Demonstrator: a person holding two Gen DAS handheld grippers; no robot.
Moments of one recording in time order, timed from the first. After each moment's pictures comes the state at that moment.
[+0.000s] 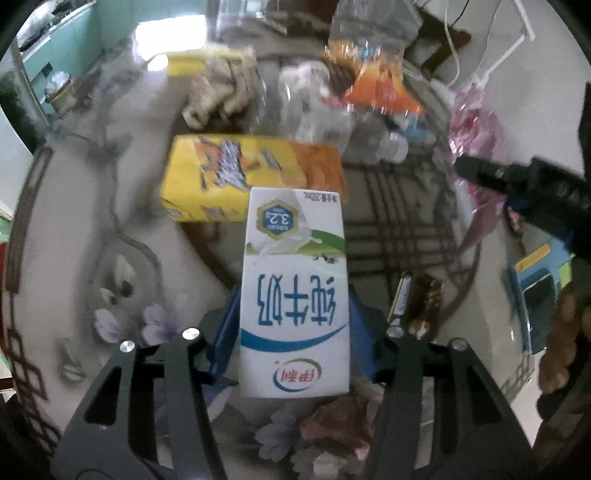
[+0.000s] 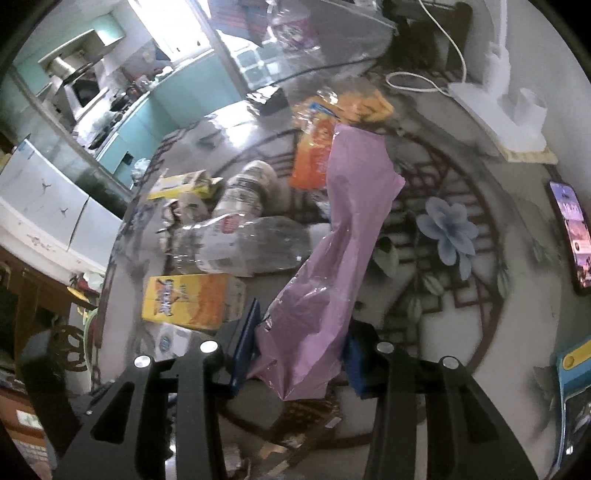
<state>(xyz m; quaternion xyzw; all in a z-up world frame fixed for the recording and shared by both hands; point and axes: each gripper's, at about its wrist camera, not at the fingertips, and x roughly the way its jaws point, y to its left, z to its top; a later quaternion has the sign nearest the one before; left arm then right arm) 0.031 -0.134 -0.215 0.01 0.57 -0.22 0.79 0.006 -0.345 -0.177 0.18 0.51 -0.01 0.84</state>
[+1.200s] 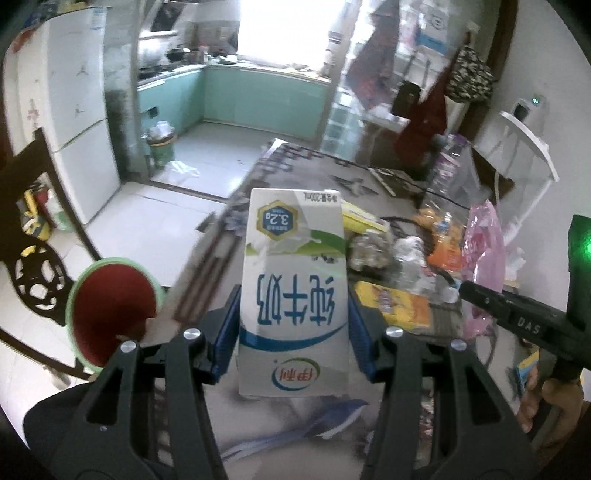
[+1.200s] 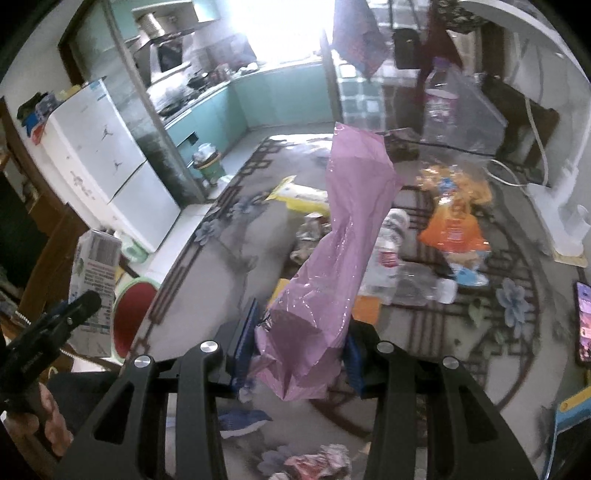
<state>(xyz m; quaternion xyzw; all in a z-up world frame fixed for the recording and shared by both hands) 0.006 0.036 -0.089 -0.07 0.39 -0.06 0.91 0.012 -0.205 -0.115 0.07 0.46 0.10 0.88</state>
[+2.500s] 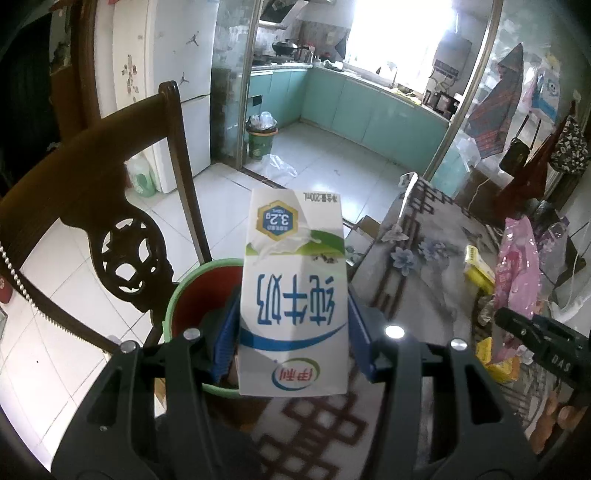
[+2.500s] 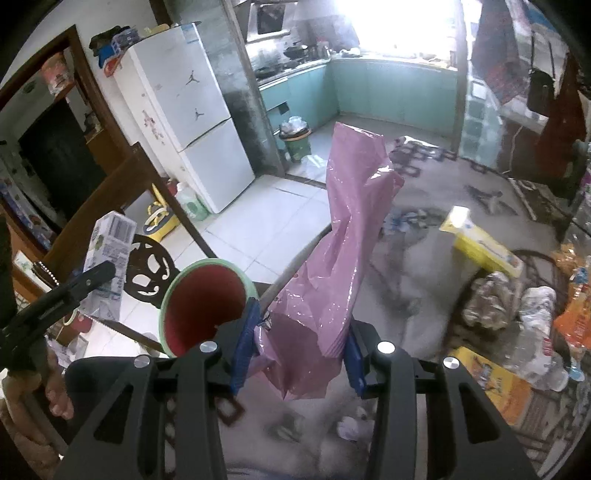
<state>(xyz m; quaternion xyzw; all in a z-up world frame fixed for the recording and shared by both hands) 0.028 0.231 -0.103 -0.13 0.39 0.10 0.90 0.077 -0.006 -0.128 0.01 0.46 0.25 0.85</state>
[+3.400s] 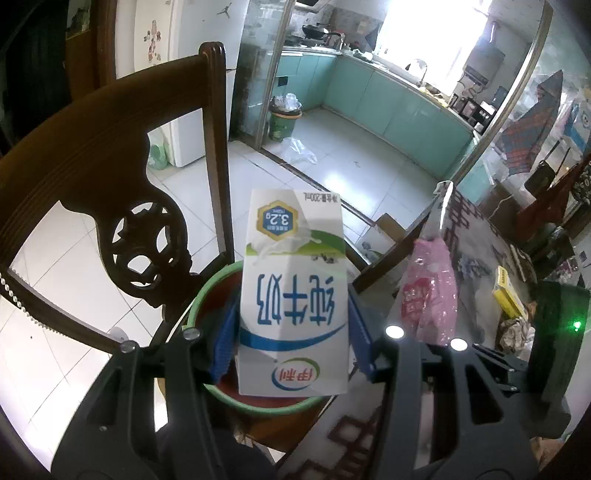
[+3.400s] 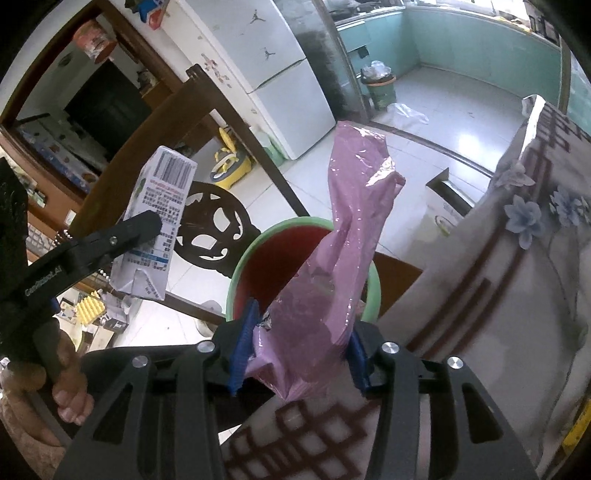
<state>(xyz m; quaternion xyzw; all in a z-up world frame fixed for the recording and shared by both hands) 0.053 0.310 -0.134 -0.18 0.42 0.12 0.88 0.104 0.140 -0.201 0.01 0.54 0.38 0.75</state>
